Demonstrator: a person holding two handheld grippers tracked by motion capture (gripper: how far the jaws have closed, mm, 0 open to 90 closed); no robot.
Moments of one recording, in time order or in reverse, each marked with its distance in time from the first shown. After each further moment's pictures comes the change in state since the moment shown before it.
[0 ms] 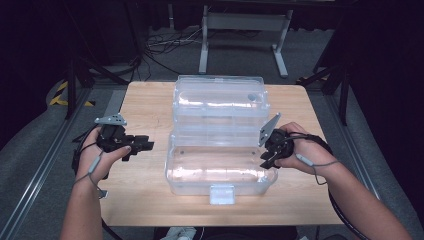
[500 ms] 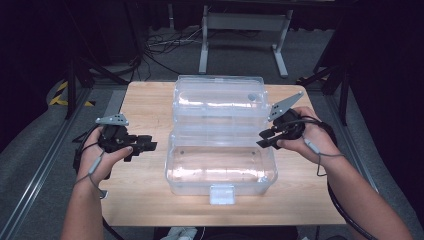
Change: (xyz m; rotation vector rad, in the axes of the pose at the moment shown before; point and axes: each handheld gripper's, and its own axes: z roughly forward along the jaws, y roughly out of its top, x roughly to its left) left arm -0.011 0.007 -0.001 -0.014 -0.040 0.041; right arm -0.019 0.002 -0.038 -0.288 -0.092 0.121
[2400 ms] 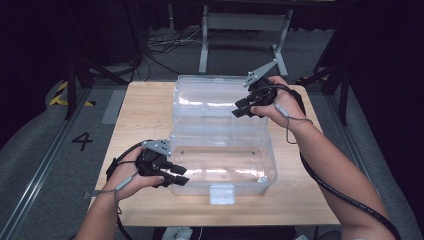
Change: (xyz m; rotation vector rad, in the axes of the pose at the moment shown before) left arm -0.069 -0.005 0.066 0.241 -0.292 0.218; right arm -0.056 0.073 0.034 -0.110 0.024 -0.005
